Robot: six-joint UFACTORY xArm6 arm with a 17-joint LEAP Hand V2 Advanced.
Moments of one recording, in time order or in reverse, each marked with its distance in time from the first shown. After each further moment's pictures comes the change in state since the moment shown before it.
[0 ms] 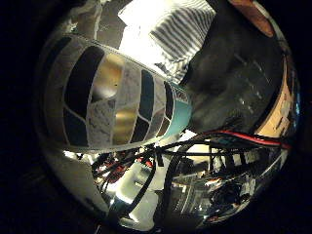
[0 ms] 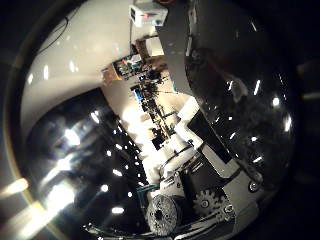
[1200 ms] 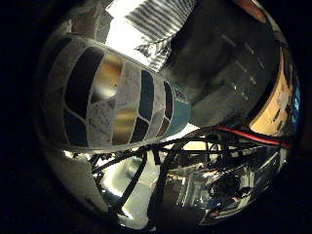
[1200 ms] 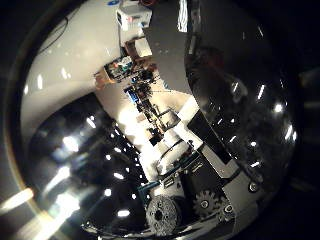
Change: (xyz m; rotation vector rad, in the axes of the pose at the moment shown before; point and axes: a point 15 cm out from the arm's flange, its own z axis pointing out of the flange) arm 0.064 0.027 -0.008 -0.099 0.072 0.135
